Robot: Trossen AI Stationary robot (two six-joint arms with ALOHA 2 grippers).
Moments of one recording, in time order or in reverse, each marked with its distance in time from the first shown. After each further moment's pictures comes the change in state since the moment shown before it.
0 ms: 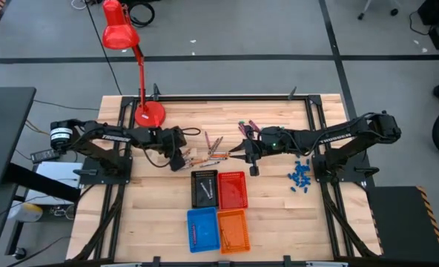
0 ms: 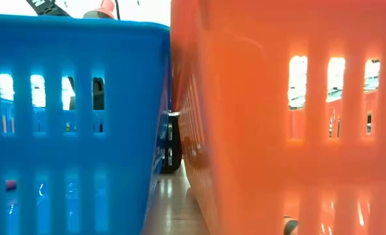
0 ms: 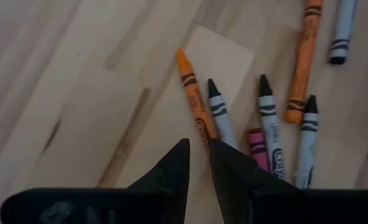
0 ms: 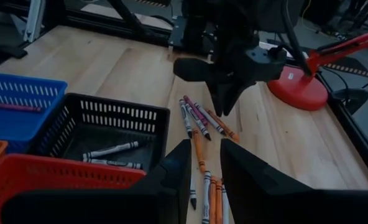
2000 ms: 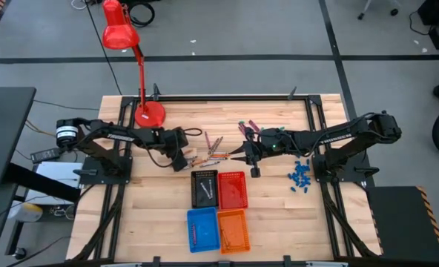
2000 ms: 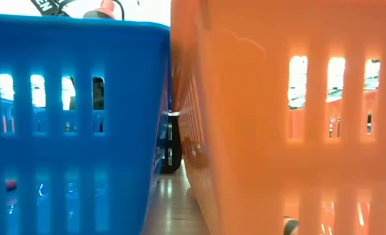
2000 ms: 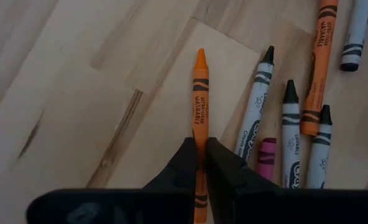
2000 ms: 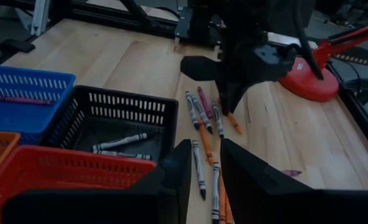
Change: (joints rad) left arm 0.001 0.065 0.004 0.024 0.026 -0.037; right arm 0.015 -0.004 0.000 -0.038 0.002 0.023
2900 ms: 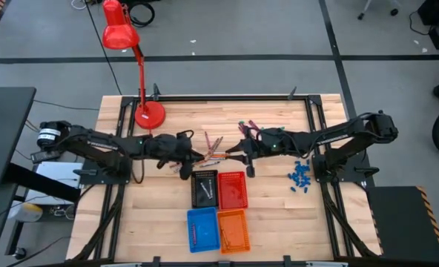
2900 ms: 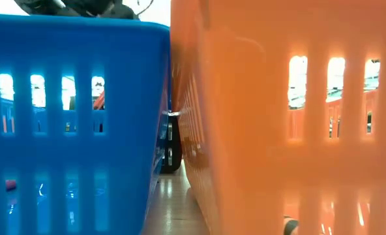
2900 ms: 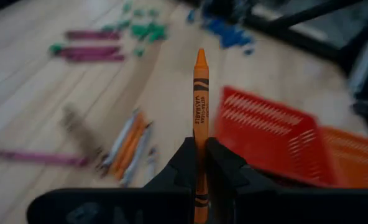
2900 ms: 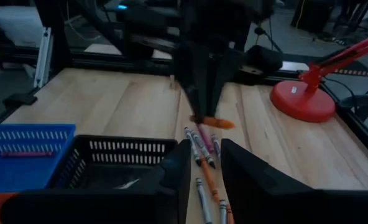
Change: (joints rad) left arm -0.262 -0.226 0.001 0.465 -0.061 -0.118; right arm 0.005 0.043 0.001 0.175 0.004 0.103
